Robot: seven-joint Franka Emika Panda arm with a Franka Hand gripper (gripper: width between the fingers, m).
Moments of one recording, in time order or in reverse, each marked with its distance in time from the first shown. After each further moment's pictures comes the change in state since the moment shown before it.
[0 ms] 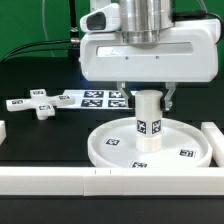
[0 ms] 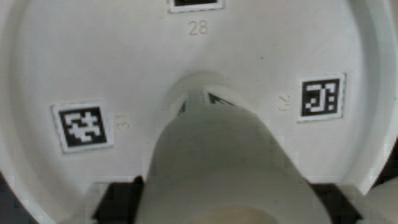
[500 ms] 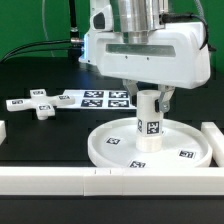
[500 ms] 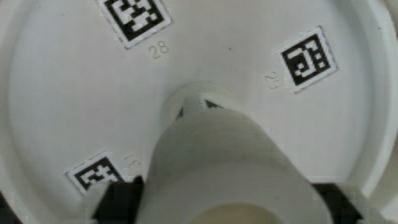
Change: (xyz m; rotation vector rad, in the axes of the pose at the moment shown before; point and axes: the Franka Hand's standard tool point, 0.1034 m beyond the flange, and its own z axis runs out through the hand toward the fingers) arm -0.003 -0.001 0.001 0.021 0.016 0.433
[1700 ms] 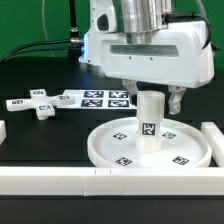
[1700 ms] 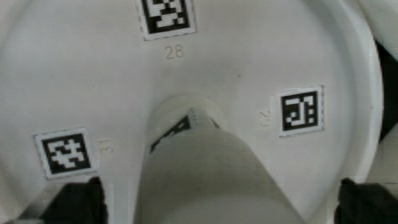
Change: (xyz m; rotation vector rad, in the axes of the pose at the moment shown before) arm -0.005 -0.004 0.002 0.016 -0.009 -0.195
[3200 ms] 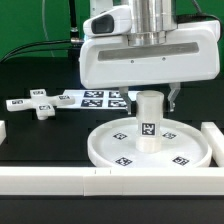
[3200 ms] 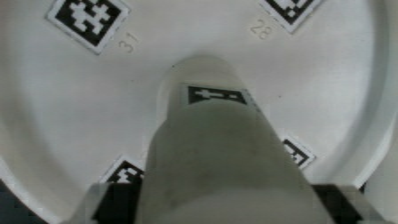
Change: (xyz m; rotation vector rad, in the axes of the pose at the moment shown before) arm 0.008 0.000 0.003 -0.027 0.039 -0.715
